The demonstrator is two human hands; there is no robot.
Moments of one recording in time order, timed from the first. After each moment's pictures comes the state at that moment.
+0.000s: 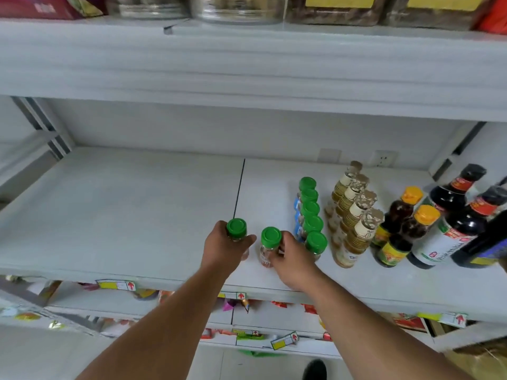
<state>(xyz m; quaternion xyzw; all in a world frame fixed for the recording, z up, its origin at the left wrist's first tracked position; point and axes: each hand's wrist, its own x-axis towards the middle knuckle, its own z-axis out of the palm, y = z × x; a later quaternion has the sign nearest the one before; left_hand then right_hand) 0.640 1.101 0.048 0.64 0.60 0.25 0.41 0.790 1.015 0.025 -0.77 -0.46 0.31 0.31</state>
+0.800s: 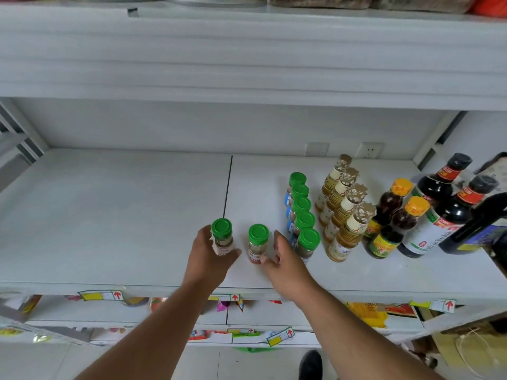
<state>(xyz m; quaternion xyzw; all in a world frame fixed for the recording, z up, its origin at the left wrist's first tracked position) 0.615 1.102 0.016 0.66 0.57 0.25 0.43 0.778 1.003 0.007 -0.76 -0.37 0.39 0.37</state>
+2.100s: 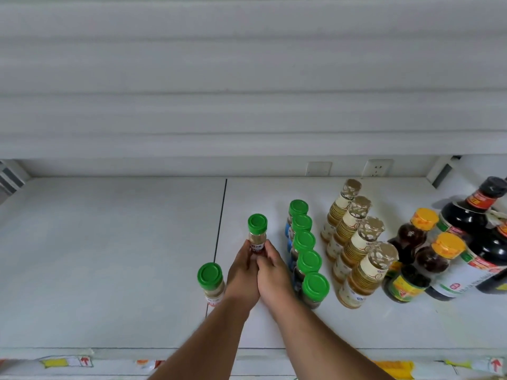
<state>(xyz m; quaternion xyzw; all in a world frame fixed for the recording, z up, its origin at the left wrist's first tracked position) 0.726 1.129 -0.004 0.59 0.49 0.28 0.57 0.793 1.101 -0.010 -0.72 -0.20 0.40 0.53</state>
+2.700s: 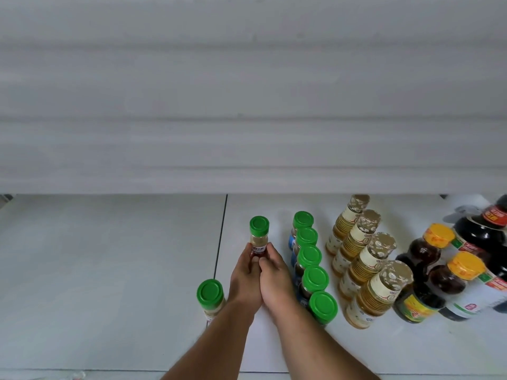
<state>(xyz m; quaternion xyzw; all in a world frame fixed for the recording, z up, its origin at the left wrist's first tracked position) 0.743 1.149 -0.002 0.54 0.49 0.31 0.61 0.805 1.127 -0.015 -0.69 -0.19 0.40 0.57</state>
